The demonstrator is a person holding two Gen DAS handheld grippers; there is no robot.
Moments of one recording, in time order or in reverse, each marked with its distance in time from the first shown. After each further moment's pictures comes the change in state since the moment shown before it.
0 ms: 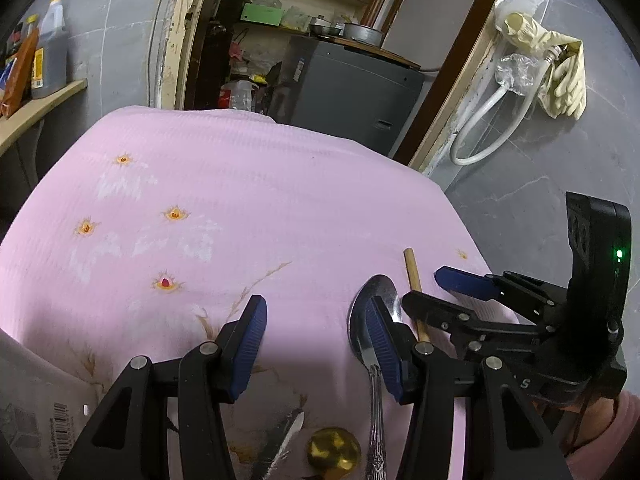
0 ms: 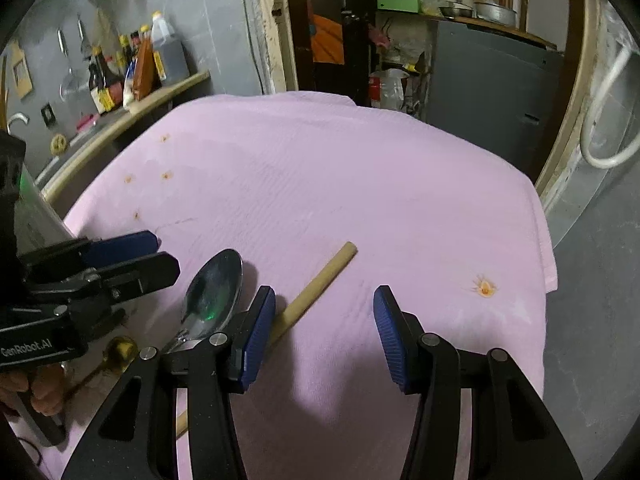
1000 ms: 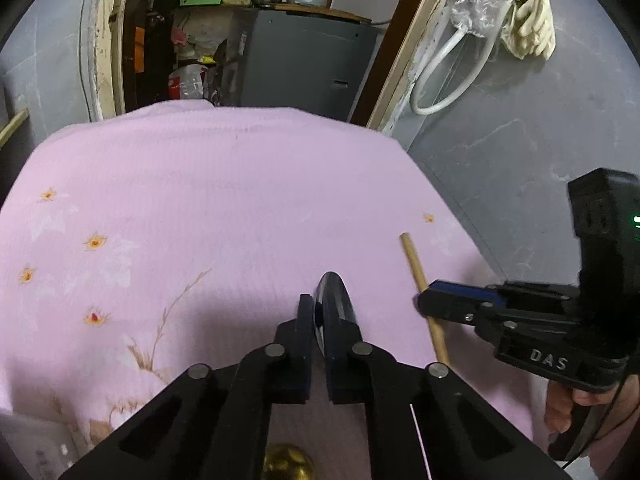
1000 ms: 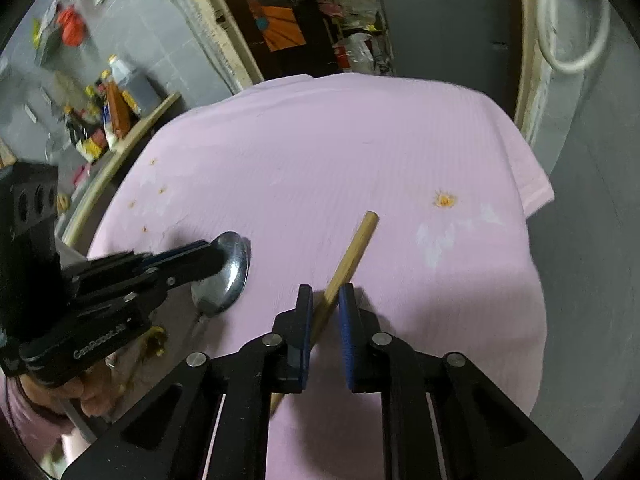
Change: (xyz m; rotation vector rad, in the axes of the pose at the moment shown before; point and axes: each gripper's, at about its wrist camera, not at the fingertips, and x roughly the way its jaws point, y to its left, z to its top) left arm 0.014 -0.040 0.011 0.171 0.131 -0.066; right arm -0.018 -0.044 -0.039 0.344 0.078 0.127
